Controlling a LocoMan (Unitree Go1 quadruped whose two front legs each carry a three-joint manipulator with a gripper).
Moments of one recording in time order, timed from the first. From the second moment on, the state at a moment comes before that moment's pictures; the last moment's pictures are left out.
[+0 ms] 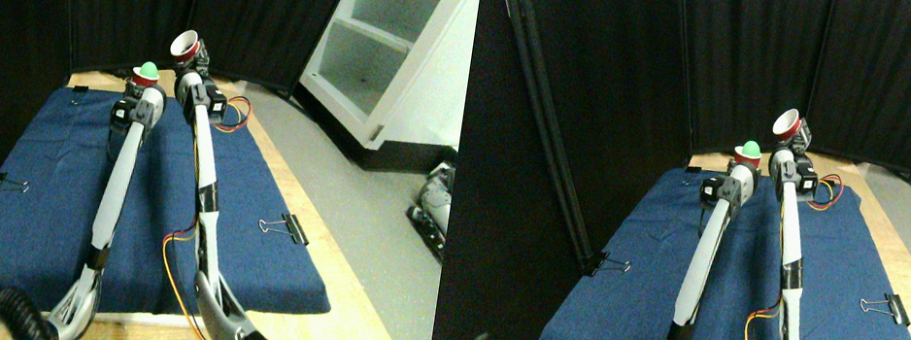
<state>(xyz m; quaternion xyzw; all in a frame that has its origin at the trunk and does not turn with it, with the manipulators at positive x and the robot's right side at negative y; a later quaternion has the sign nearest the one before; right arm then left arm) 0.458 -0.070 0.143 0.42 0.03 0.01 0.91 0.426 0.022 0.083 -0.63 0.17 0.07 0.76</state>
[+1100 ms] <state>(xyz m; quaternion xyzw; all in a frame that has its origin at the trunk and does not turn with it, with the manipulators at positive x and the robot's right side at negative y) 0.451 -0.132 0.087 0.53 -0.01 -0.03 0.85 0.440 0.096 0.055 -0.62 0.12 0.09 0.77</state>
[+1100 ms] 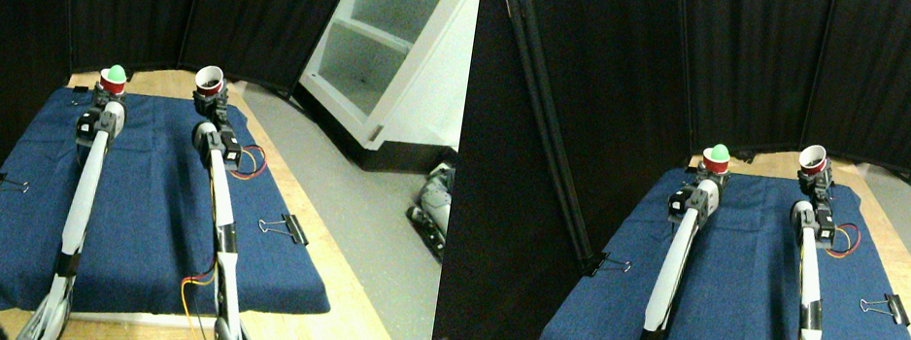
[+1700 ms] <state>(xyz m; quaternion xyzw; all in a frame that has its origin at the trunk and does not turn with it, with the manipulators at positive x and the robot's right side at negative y) 0.446 -0.130 0.066 0.57 -0.01 -0.05 0.82 0.440 0.125 0.011 -0.62 0.11 0.12 0.77</state>
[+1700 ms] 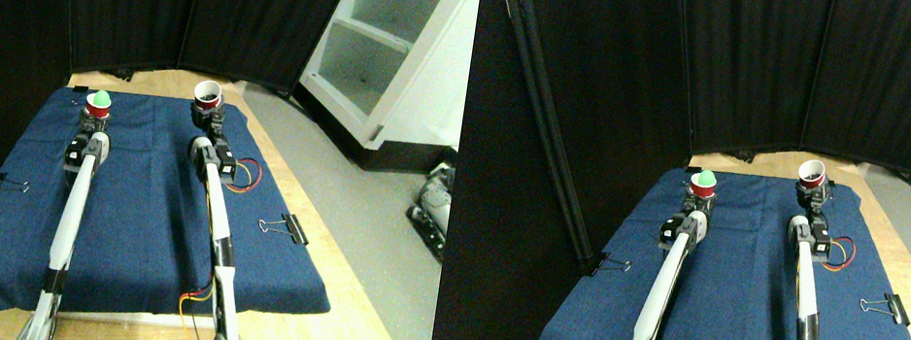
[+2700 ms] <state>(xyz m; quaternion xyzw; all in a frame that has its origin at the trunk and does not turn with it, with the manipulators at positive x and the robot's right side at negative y) 0.432 -0.144 0.009 0.61 0.00 -0.11 0.79 0.433 0.118 -0.013 -0.63 0.10 0.14 0.75</state>
